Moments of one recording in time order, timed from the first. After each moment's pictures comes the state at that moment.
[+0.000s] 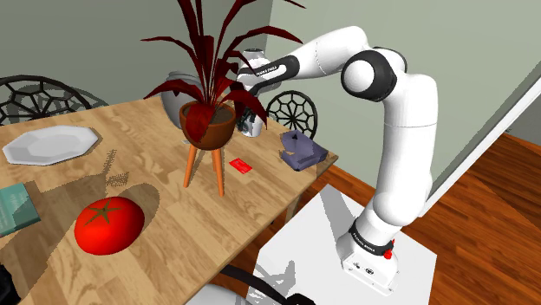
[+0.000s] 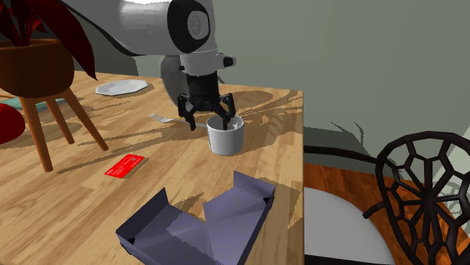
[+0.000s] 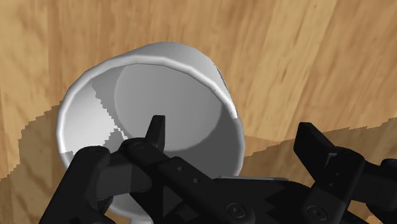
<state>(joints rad) -0.04 0.43 -0.03 -1.72 -0.05 2.16 -0.21</state>
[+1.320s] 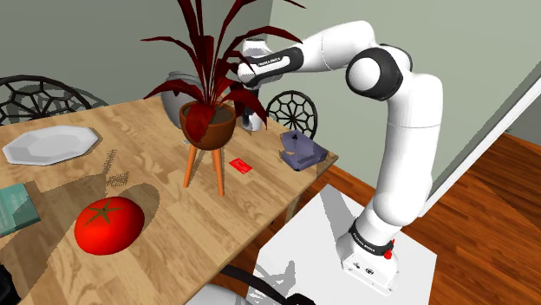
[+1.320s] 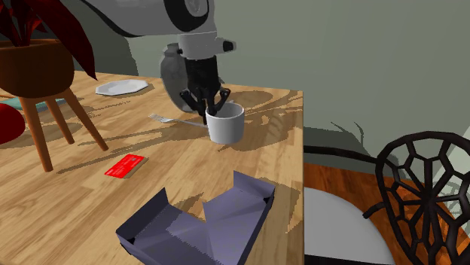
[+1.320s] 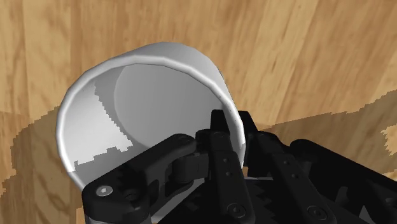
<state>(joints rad) -0.04 0.40 -0.03 -1.68 -0.05 2.09 -0.21</state>
